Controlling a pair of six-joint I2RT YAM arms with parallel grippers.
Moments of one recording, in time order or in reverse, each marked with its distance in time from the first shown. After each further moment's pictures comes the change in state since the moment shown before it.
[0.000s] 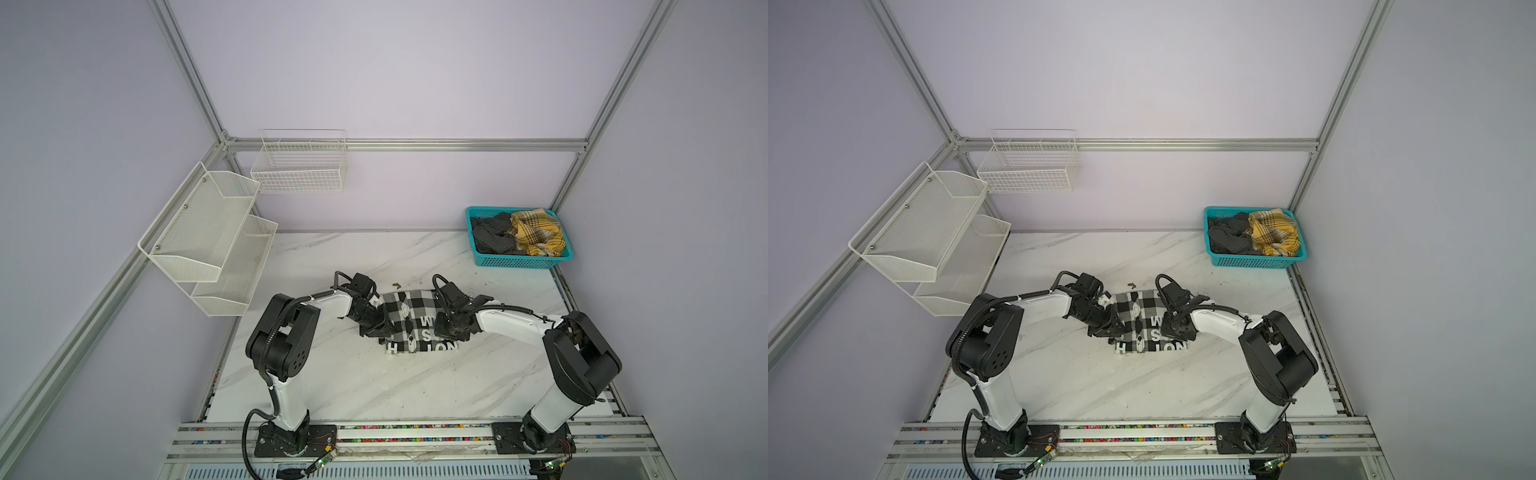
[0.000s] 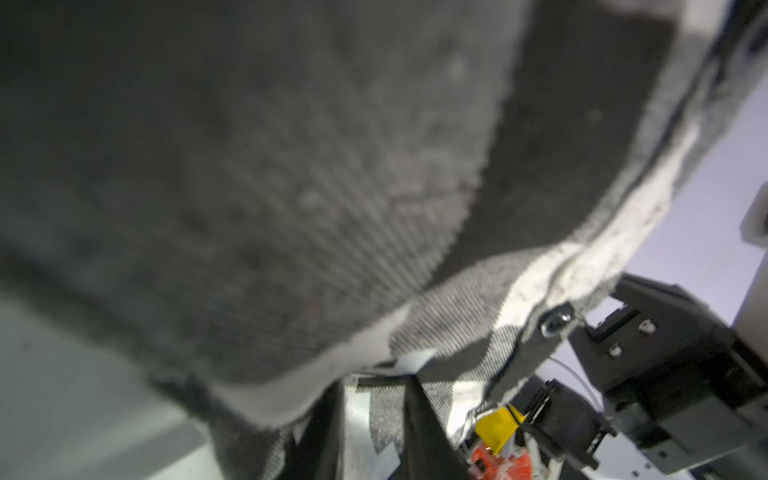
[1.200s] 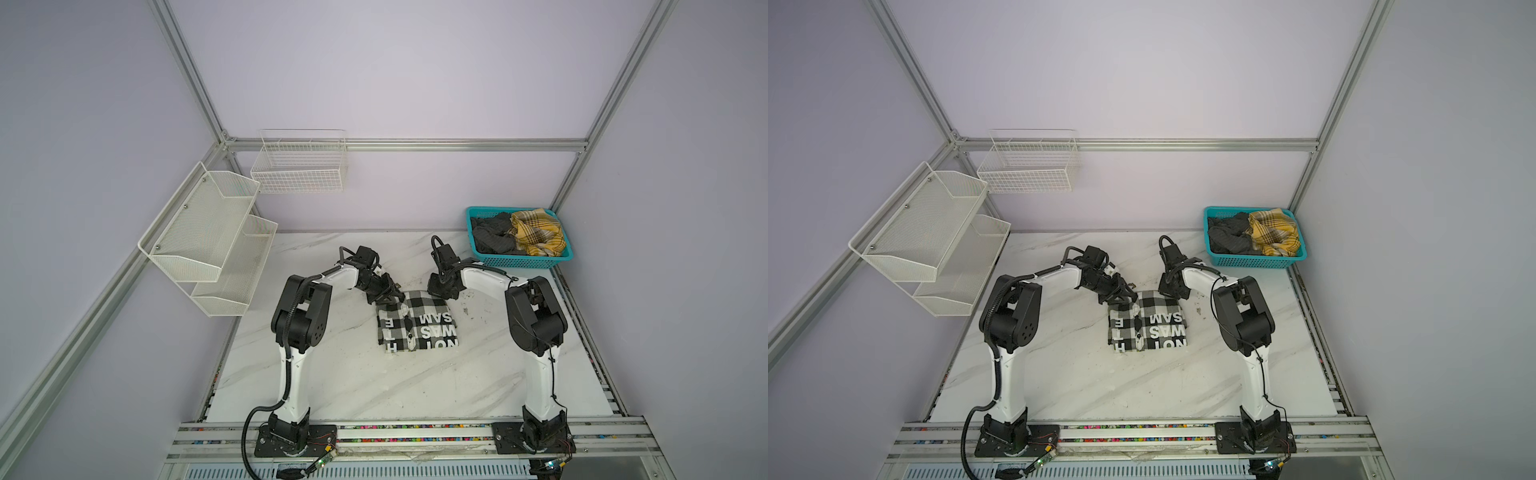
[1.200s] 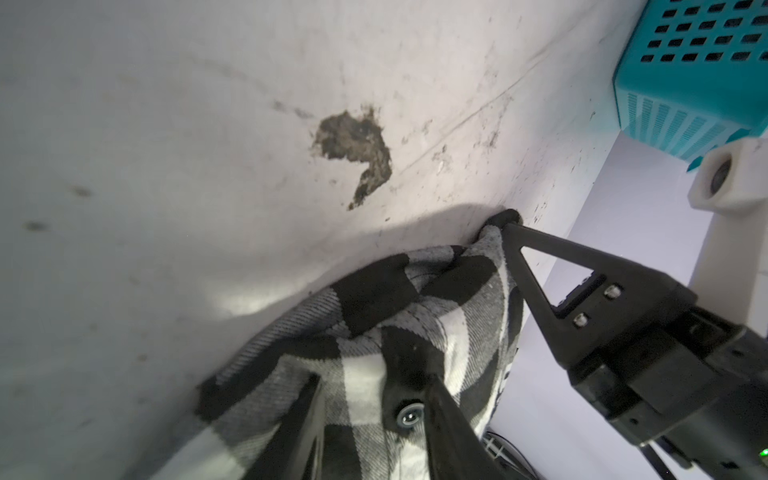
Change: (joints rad) left arm 0.056 0.299 0.450 -0.034 0.000 -0.044; right arm -0.184 0.425 0.525 -0.027 -0.026 -0.143
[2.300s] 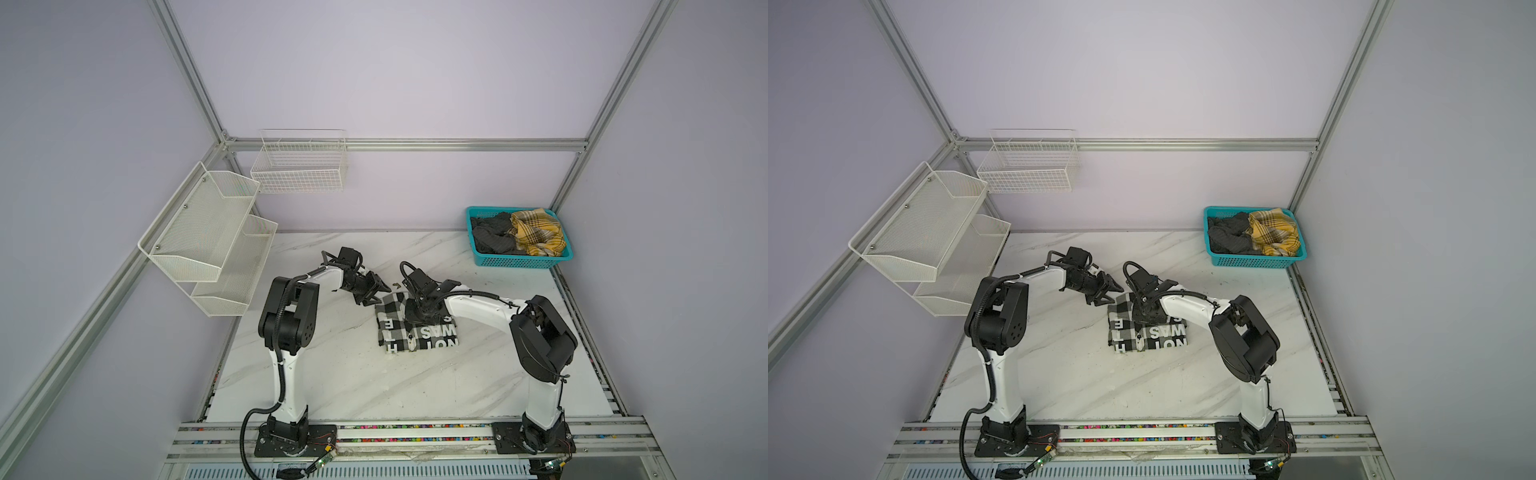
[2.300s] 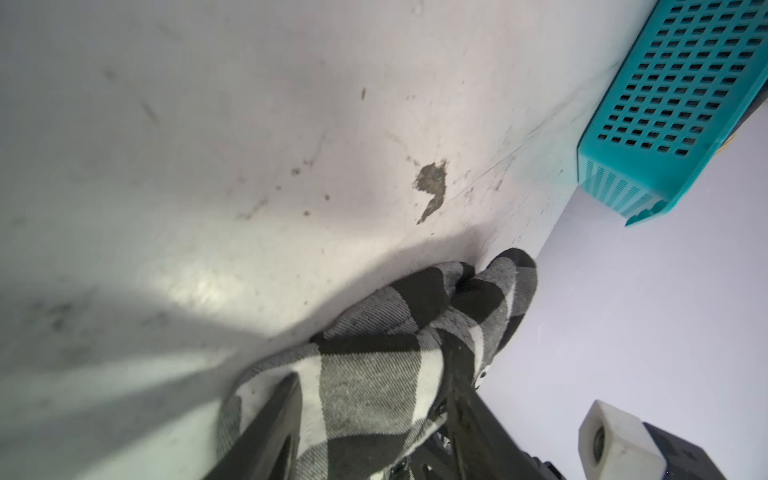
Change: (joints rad) left arm 0.105 -0.089 -0.105 0.042 0.026 -0.083; right arm 0.290 -0.189 -0.163 -0.016 0.029 0.117
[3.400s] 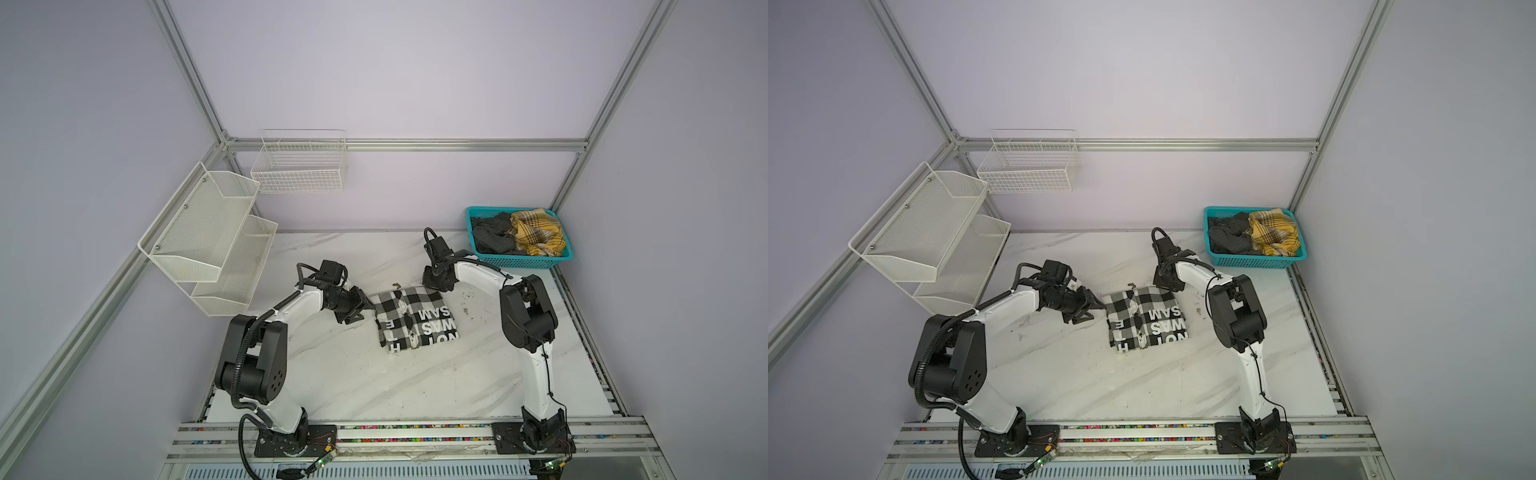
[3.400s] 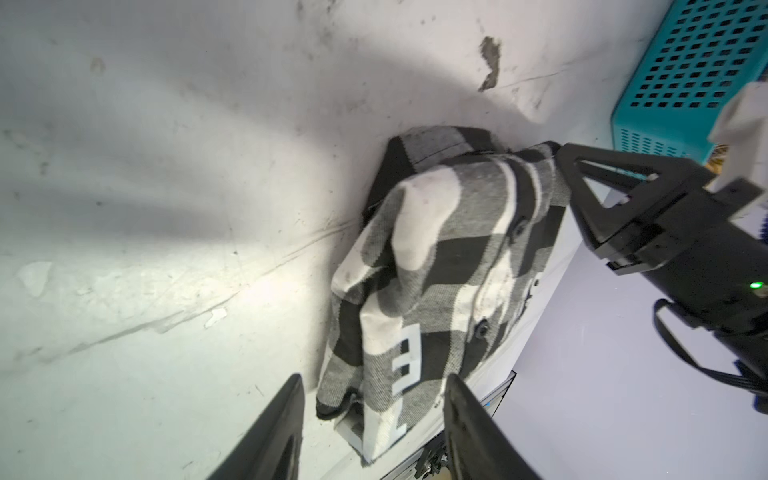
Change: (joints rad) left arm 0.017 -0.414 -0.328 -0.085 -0.137 0.010; right arm -0.254 0.255 0.332 -0.089 0.058 -0.151
